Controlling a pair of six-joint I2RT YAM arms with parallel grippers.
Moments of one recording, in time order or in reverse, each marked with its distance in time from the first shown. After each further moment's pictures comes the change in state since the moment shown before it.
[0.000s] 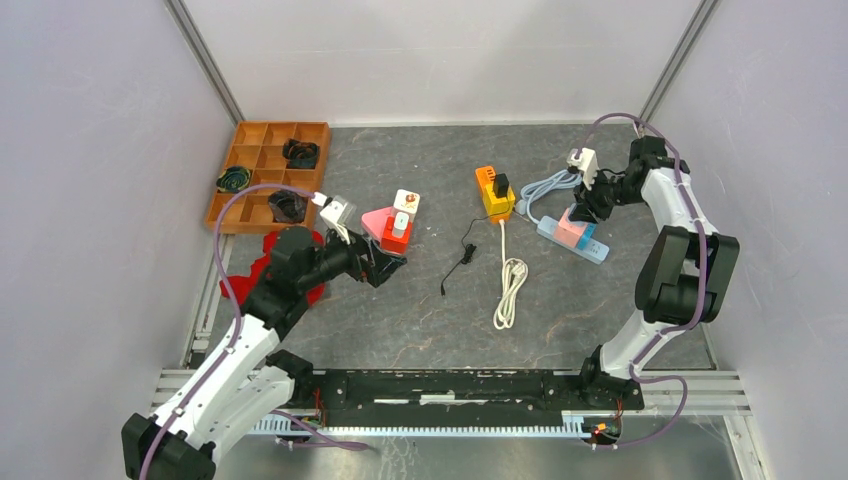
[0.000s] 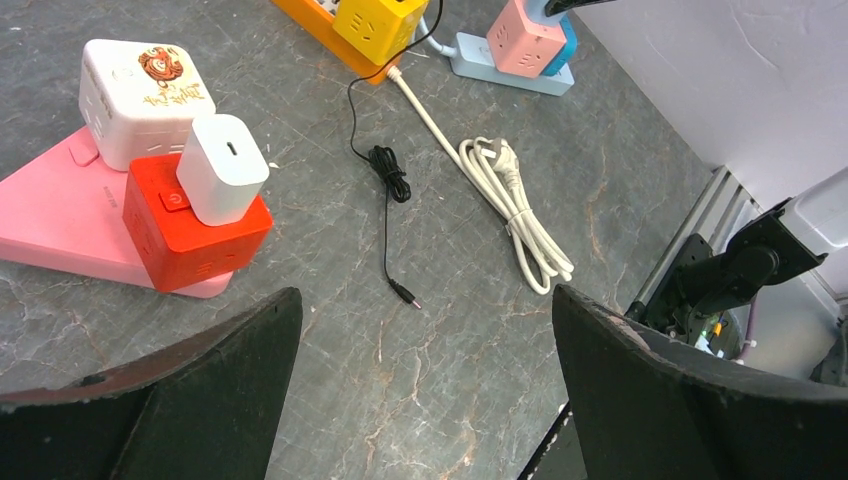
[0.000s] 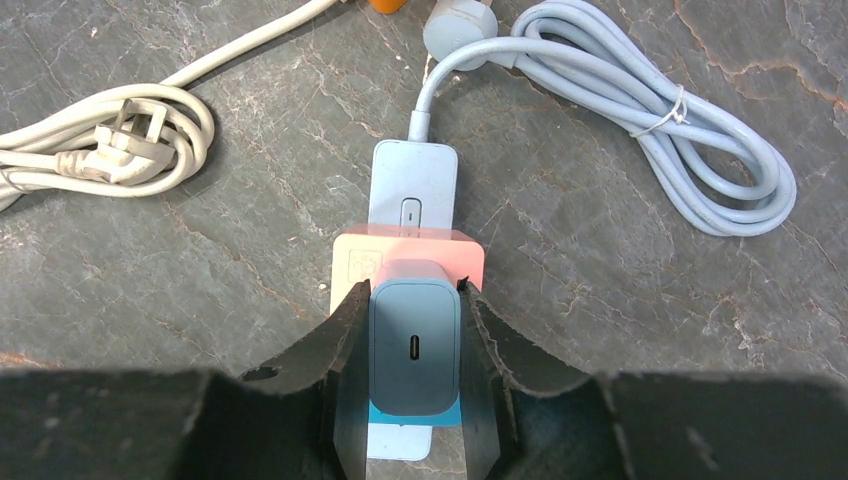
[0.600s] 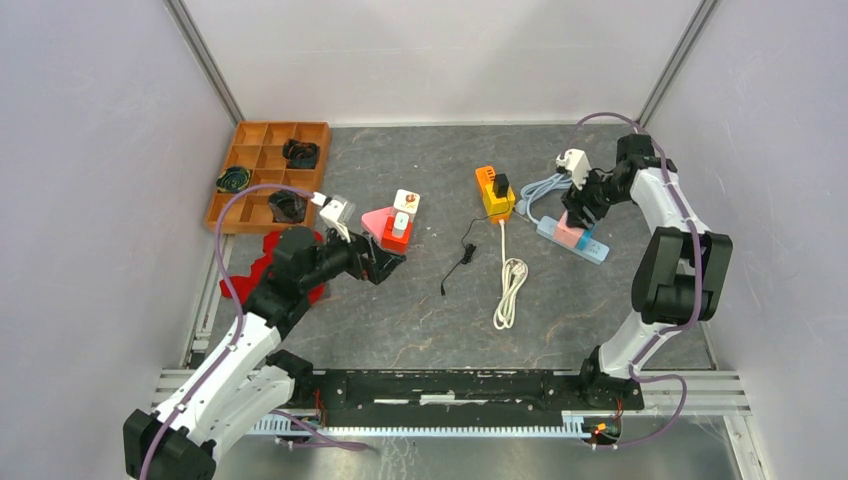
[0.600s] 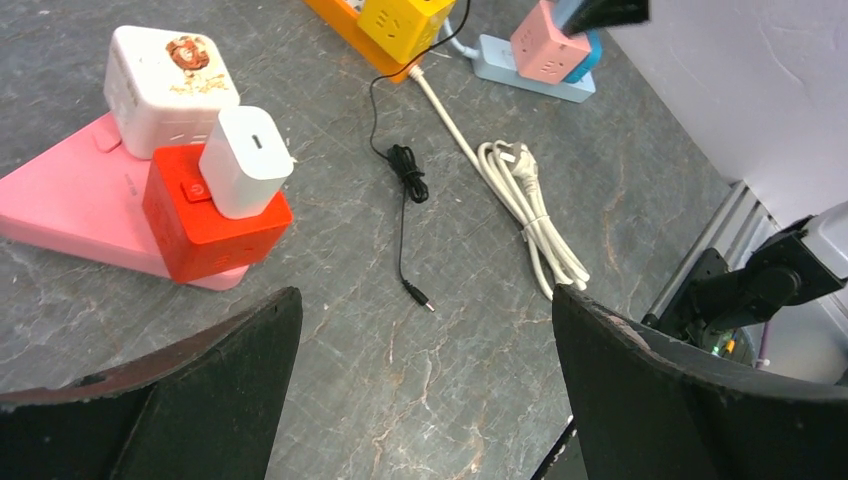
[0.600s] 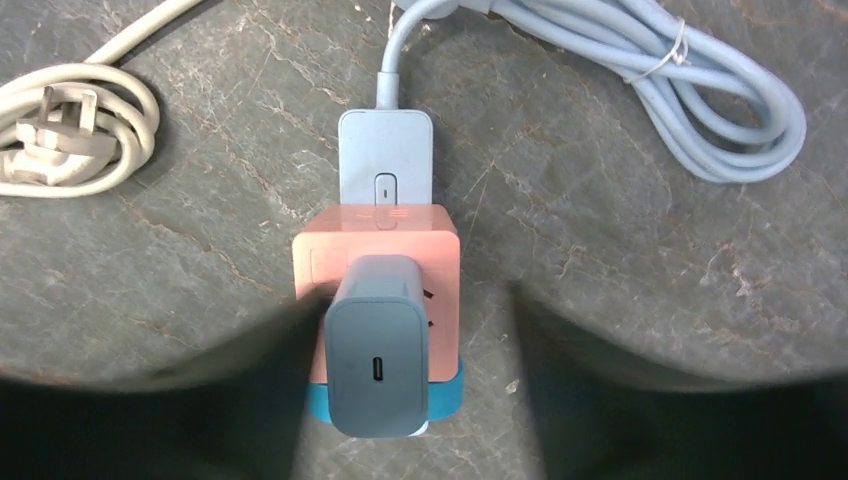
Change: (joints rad) left arm 0.000 0.016 -0.014 0.026 -0.031 -0.019; right arm 0.058 -0.021 -0.003 0.051 0.140 0.101
